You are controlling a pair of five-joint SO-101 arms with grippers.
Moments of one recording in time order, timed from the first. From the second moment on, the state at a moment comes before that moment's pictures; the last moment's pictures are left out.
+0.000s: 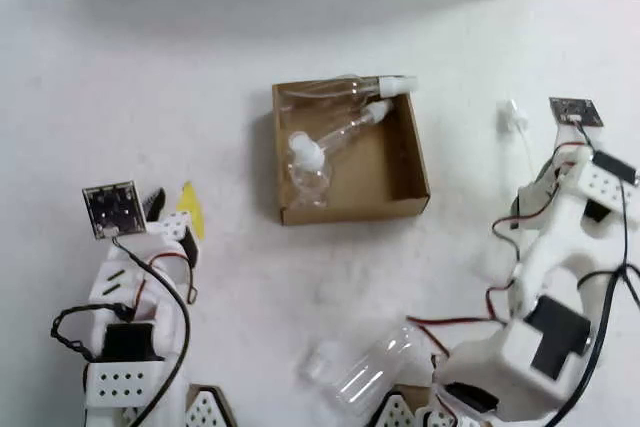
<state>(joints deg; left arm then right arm) -8.0 -91.2 97.4 30.5 11.4 29.6 0.0 20.9 63.9 29.3</state>
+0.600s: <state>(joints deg) -8.0 -91.2 97.5 30.5 11.4 26.9 -5.1 19.3 64.5 22.8</state>
